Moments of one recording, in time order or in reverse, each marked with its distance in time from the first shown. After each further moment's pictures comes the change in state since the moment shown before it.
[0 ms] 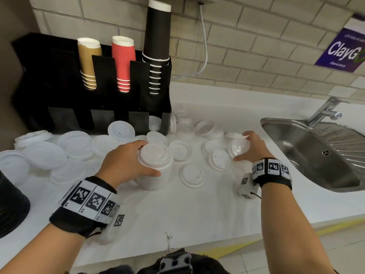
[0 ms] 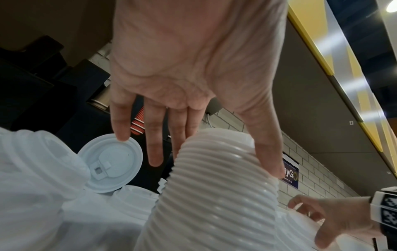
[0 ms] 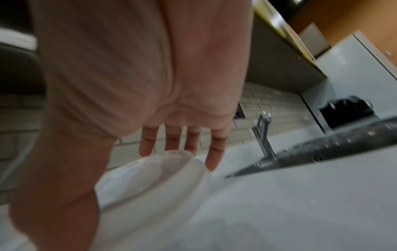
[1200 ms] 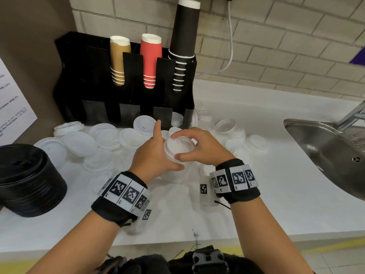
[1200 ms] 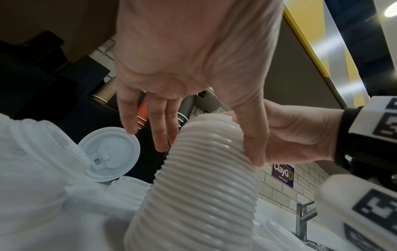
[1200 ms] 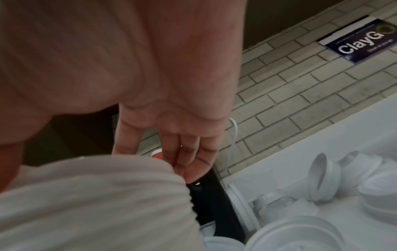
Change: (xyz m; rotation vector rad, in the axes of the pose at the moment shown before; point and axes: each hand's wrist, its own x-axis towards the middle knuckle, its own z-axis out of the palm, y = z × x) left_hand -0.010 0.003 0.008 -0.156 0.074 0.034; right_hand -0.098 -0.194 0.058 0.243 -0.325 -0.685
